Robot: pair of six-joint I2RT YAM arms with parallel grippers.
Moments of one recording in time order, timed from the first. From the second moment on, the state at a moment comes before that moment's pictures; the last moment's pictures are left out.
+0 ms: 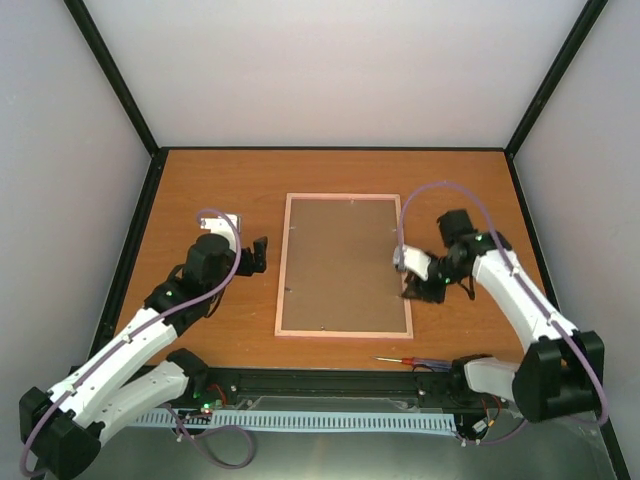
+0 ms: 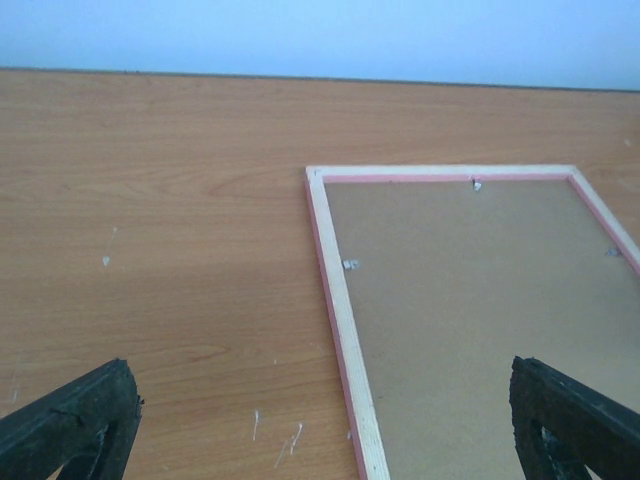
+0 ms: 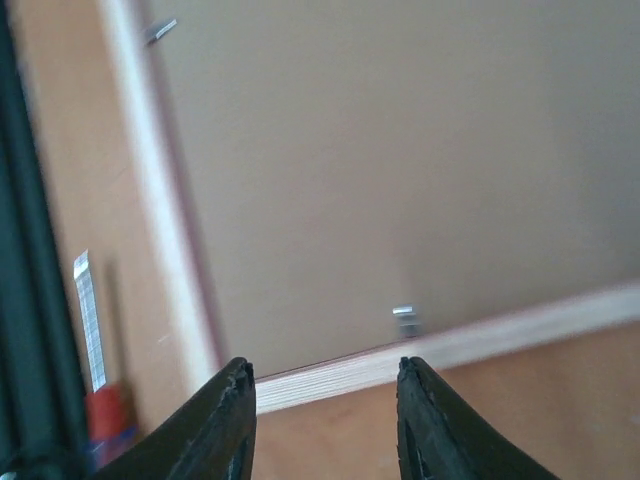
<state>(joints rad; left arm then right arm) -0.57 0.82 0.65 -0.33 -0.29 -0.33 0.14 1.27 0.96 -1.03 -0.56 -0.98</state>
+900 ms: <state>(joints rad) -0.56 0.73 0.59 -0.29 -0.56 -0.23 0.95 1.41 0.75 -1.00 -0.24 -0.87</state>
